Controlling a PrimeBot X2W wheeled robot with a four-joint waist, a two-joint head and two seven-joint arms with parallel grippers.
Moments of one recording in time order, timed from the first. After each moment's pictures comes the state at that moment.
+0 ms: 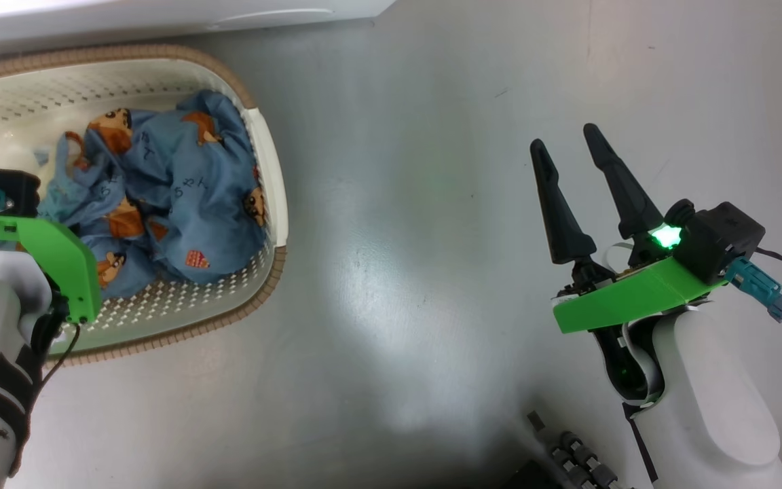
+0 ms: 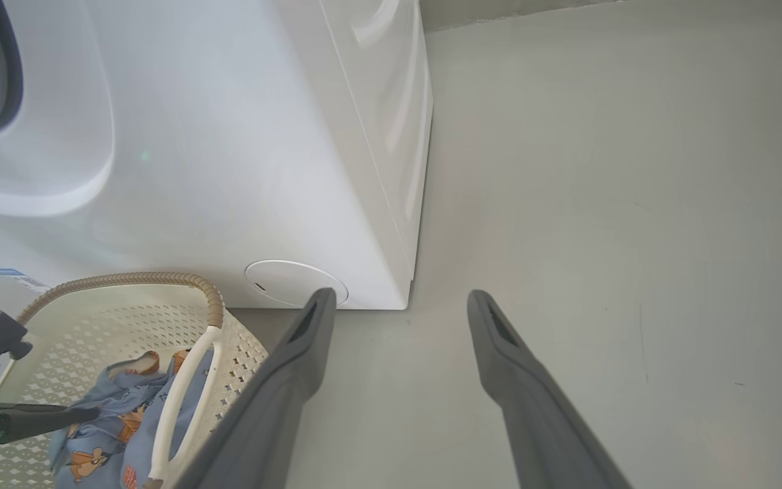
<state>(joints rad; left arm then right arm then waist) -1.04 0.32 -0.86 1.29 -0.78 -0.12 -0.02 -0.48 -0.06 0.15 0.18 0.33 0.13 -0.25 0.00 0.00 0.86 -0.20</state>
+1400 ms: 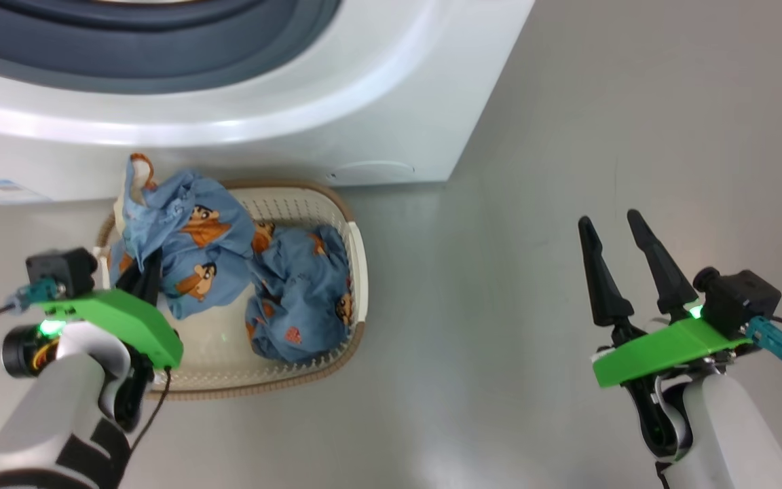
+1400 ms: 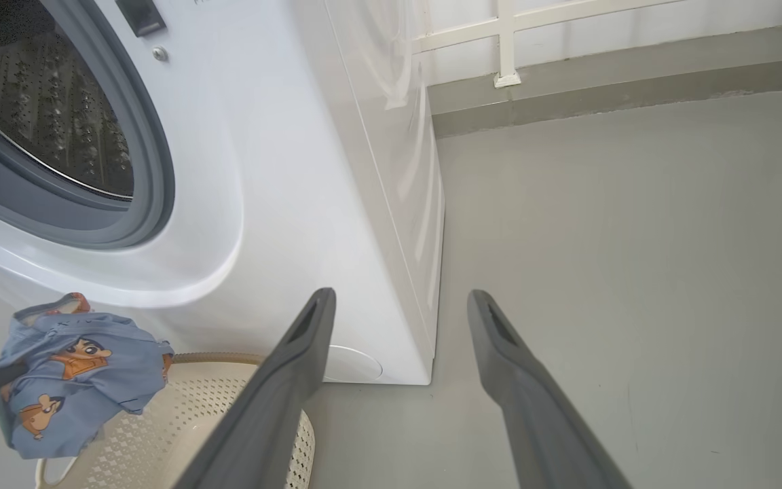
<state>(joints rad) -0.73 0.24 -0.52 0.96 -0.75 -0.11 -0.25 -0.34 -0.08 0.05 0.26 0.32 0.13 -0.26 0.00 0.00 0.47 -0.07</state>
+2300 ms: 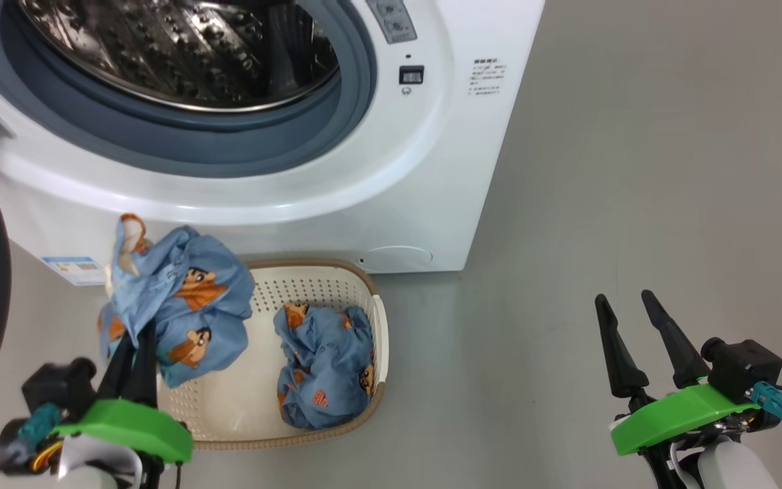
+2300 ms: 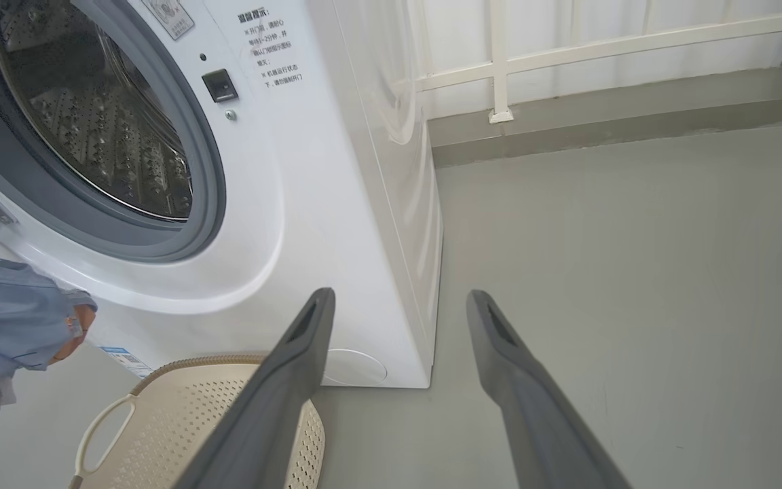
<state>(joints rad) -0.25 0.13 -0.07 0.41 -0.33 -0.11 -0.25 -0.18 -0.10 0.03 0.29 0.32 0.13 -0.26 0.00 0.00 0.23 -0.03</state>
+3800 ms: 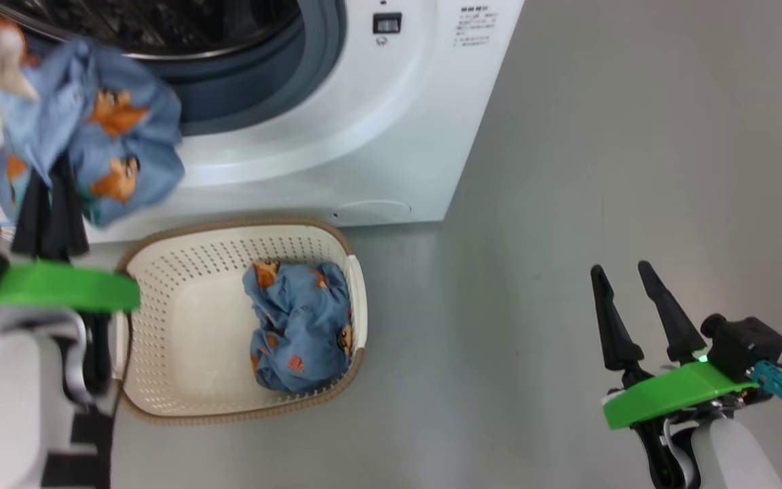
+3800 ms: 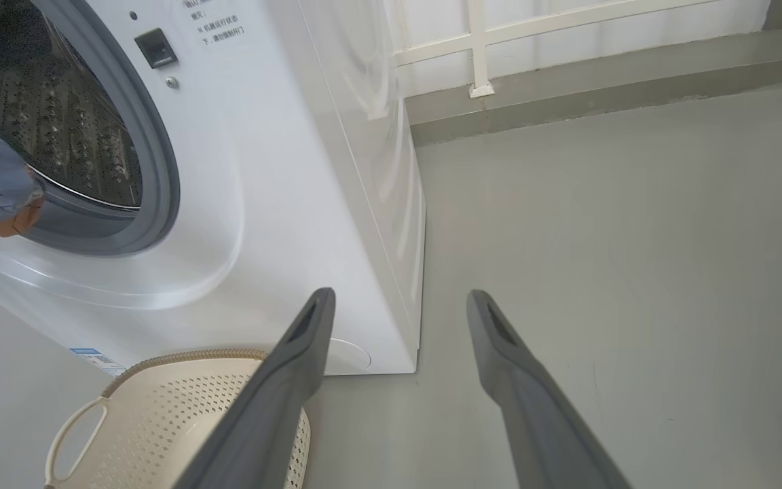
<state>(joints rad) -0.51 0.10 0.07 0.30 -0.25 -0.12 -0.26 -0.22 -0.08 0.02 0.25 0.32 0.13 -0.26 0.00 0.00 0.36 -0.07</state>
